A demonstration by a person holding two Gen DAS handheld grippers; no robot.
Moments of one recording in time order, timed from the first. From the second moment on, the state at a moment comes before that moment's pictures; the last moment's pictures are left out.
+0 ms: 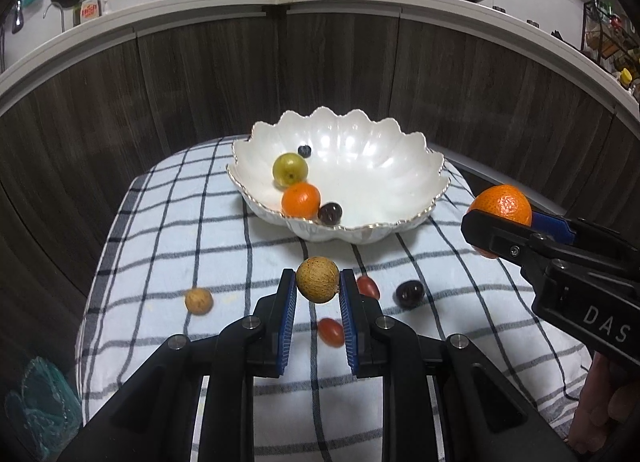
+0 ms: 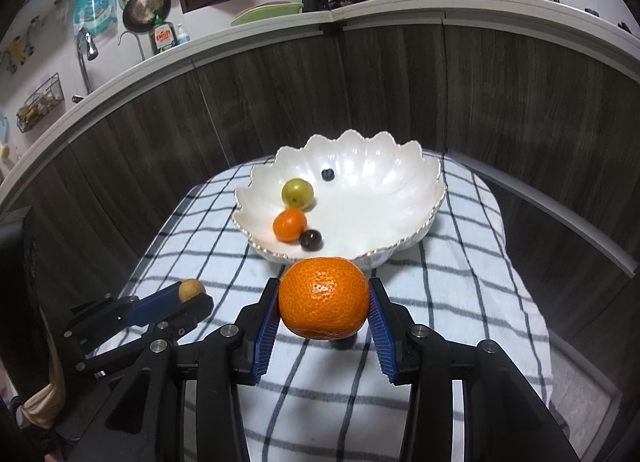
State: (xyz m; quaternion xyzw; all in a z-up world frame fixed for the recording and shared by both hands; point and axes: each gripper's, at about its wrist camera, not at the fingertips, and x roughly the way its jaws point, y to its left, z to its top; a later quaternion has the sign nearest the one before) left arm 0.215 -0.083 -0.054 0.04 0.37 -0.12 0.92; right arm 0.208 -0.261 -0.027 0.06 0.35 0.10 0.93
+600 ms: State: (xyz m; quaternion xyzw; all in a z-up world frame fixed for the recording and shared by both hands) left arm 0.256 -0.082 -0.031 0.03 0.36 -0.11 0.93; right arm 0.237 -0.263 -0.002 0.05 0.33 0.09 0.94
